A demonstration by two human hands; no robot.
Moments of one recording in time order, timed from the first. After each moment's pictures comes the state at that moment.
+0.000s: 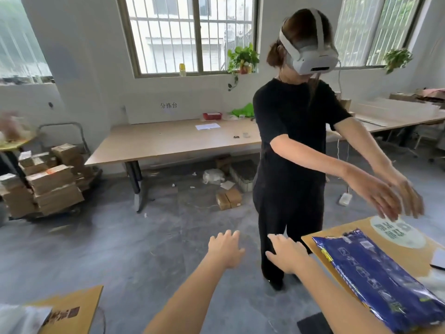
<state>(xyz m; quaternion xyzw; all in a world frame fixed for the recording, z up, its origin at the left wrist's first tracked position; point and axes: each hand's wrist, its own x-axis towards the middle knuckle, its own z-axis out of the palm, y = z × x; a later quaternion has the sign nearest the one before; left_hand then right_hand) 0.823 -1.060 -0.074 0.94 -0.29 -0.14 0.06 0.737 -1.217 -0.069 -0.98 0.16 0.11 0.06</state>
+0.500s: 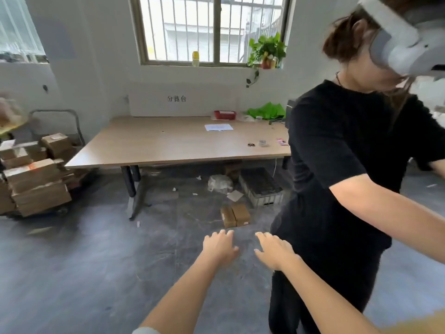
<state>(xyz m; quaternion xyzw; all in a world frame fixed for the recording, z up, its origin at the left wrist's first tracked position) 1.149 -1.167 -0.091 0.96 -0.23 -0.15 0.09 1.088 -1.315 -0.082 -0.98 0.10 0.13 0.06</state>
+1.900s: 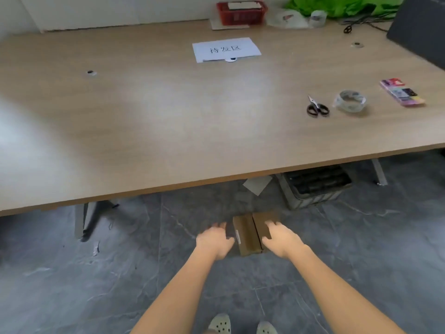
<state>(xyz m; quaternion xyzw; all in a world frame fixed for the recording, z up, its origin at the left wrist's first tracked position) 1.993 -1.398 -0.445 0.93 -0.13 -0.34 0.07 1.941 -1.580 -0.430 -0.92 0.15 0.31 0.19</state>
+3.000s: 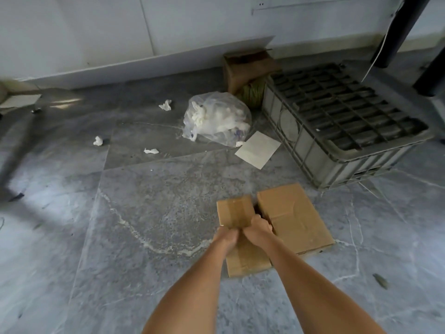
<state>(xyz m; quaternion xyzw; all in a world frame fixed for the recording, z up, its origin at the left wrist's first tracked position) 2.114 -1.520 -0.985 0.79 0.16 -0.41 0.42 2.088 -1.616 -0.945 -0.86 0.29 0.28 0.30</state>
